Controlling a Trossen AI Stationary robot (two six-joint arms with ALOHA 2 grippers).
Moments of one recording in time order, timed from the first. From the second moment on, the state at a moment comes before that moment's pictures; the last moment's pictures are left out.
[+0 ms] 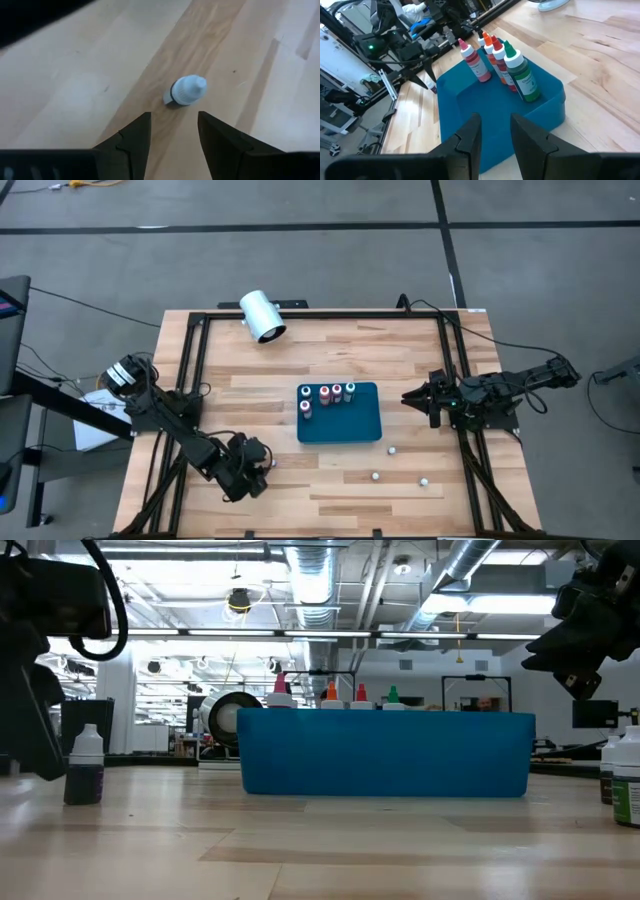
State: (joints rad) left arm -0.77 1.61 0.74 -0.26 -0.48 -1.27; right arm 0.29 0.15 0.16 -0.34 0.32 0.63
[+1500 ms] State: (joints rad) left arm -0.69 1.61 0.74 -0.23 -0.46 -1.01; right arm 0.29 0.15 0.16 -0.34 0.32 0.66
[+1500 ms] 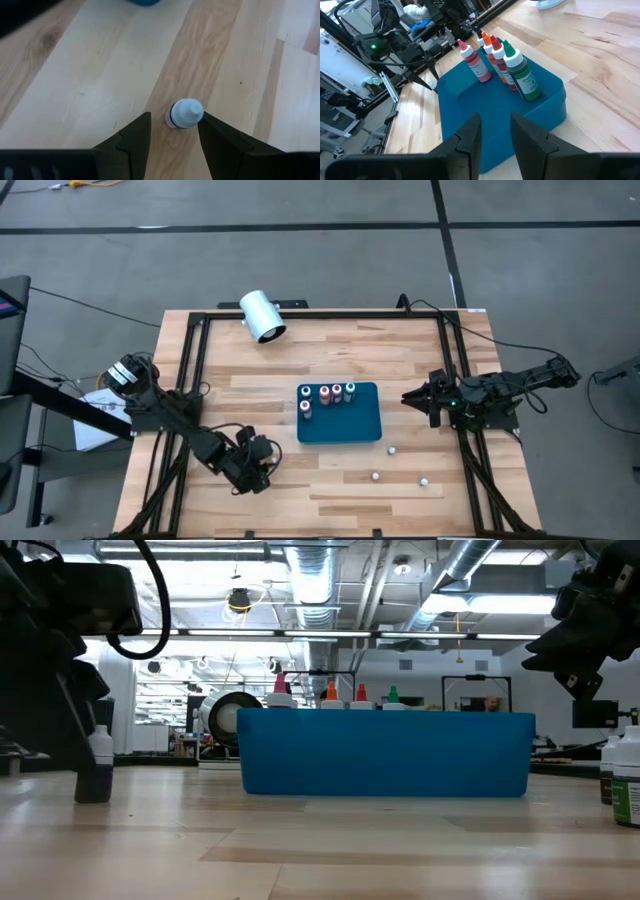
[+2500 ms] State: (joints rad) left arm -0.66 1.61 0.74 -0.18 -0.45 -0.99; right arm 0.29 0.15 0.16 -0.34 0.32 0.66
